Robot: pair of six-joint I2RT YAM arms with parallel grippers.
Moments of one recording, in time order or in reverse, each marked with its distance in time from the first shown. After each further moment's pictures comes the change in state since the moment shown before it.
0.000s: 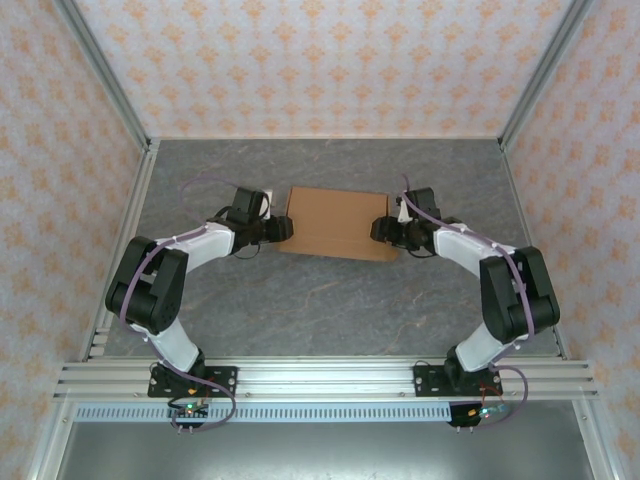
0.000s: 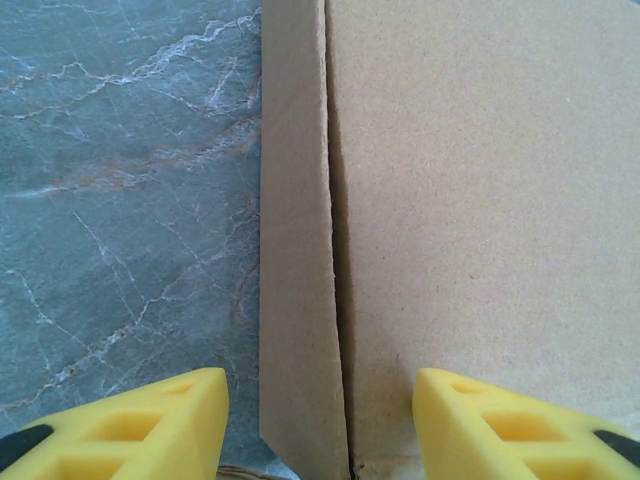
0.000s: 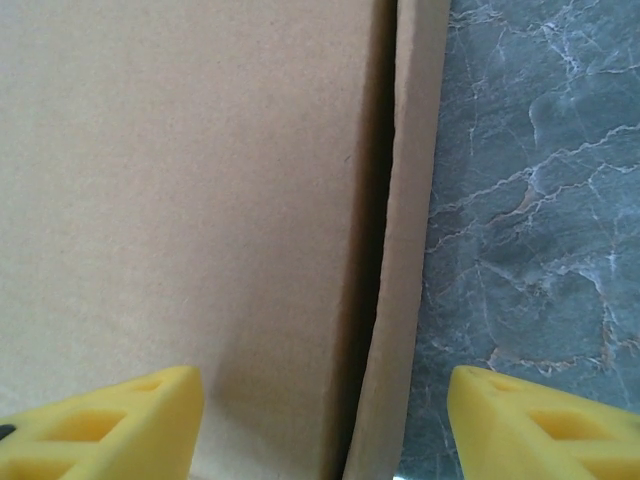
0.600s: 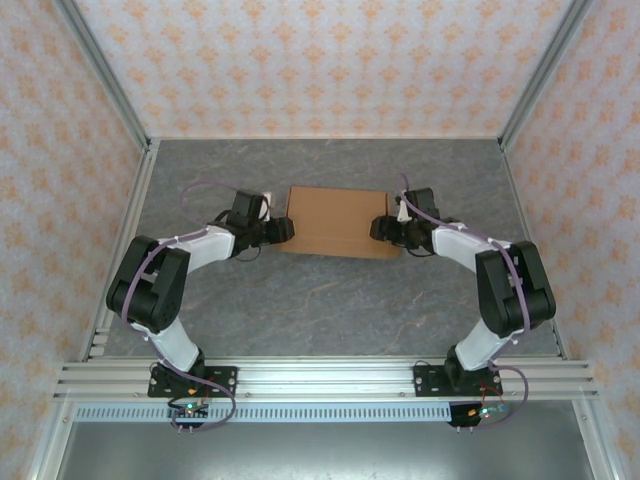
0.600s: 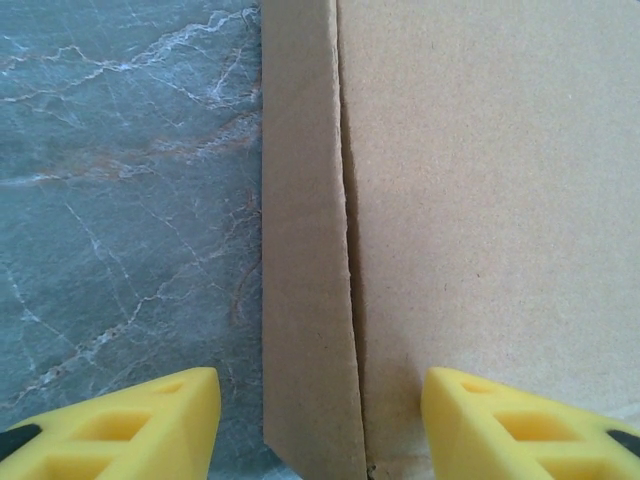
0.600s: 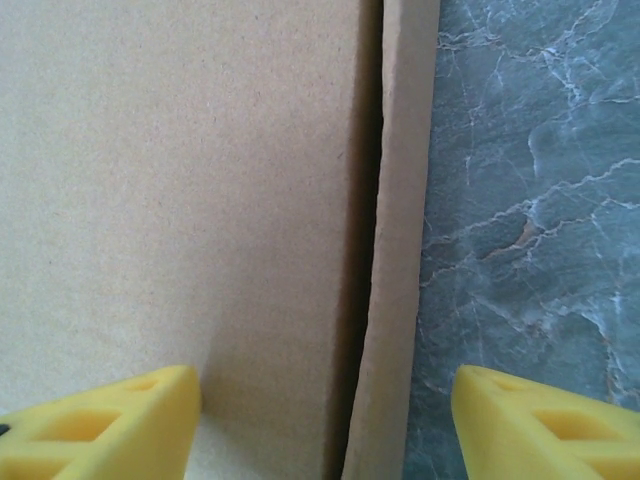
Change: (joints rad) left arm 0.000 0.002 -0.042 0.069 0.003 -0.036; right arm -0.008 0.025 -0.002 0.038 0.004 -0.021
